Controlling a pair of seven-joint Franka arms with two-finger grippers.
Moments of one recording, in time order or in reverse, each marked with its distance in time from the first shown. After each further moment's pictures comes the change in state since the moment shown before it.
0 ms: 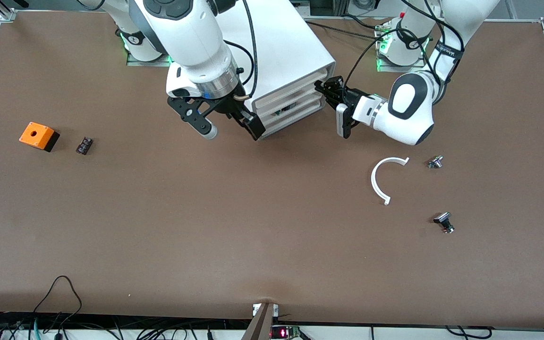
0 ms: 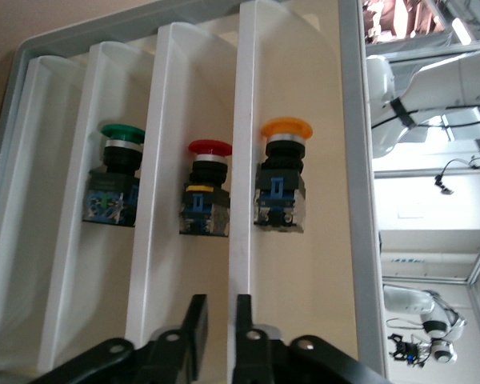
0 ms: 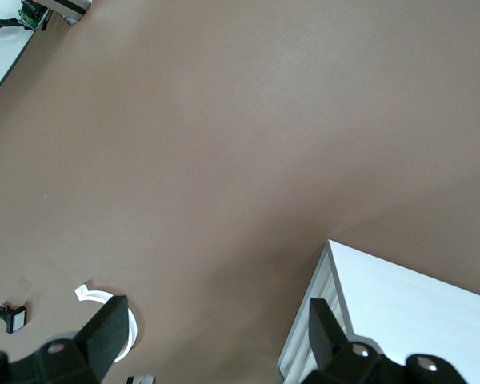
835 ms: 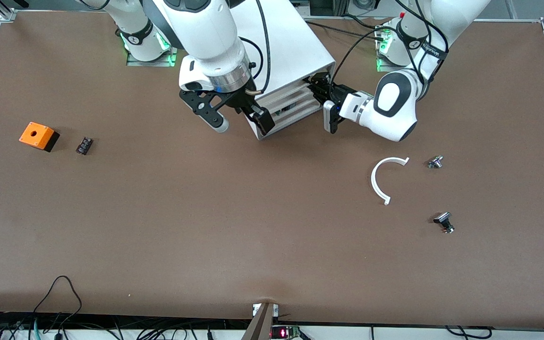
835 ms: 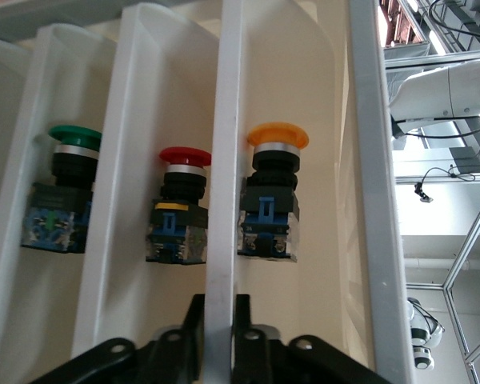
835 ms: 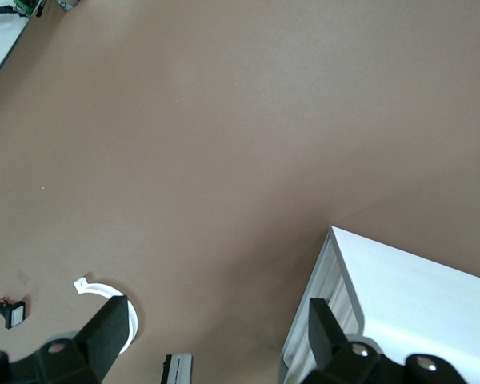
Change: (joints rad) left arm -0.004 0.032 -0.084 -0.018 -0.071 0.048 0.002; right arm 0.039 0.005 -0.001 0.000 -0.010 0.003 0.049
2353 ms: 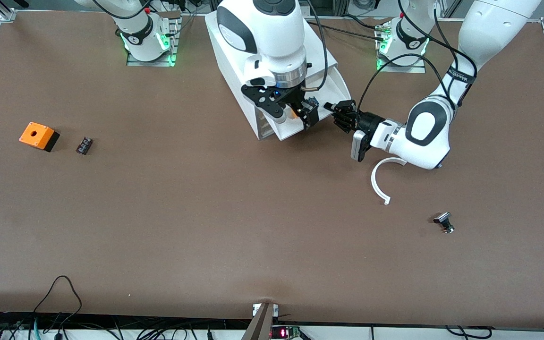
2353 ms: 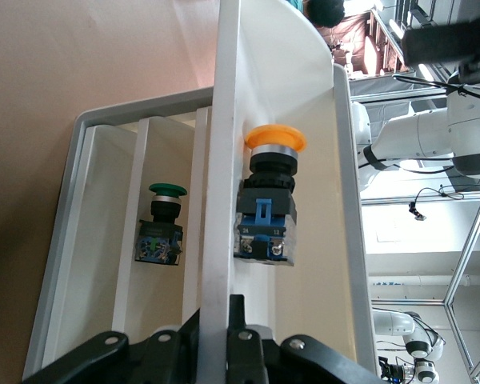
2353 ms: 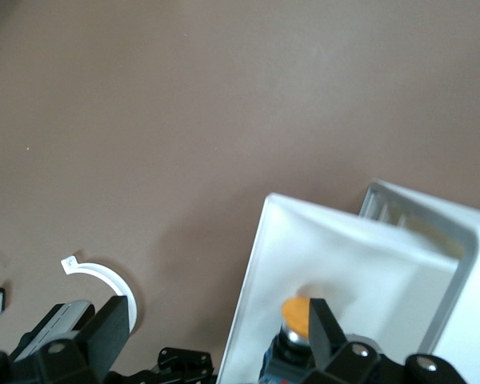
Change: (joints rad) left arm 0.194 0.140 0.001 0.180 0.145 -0.071 -0.001; right arm 0.179 0.143 0.000 0.035 -0.094 0.133 0.234
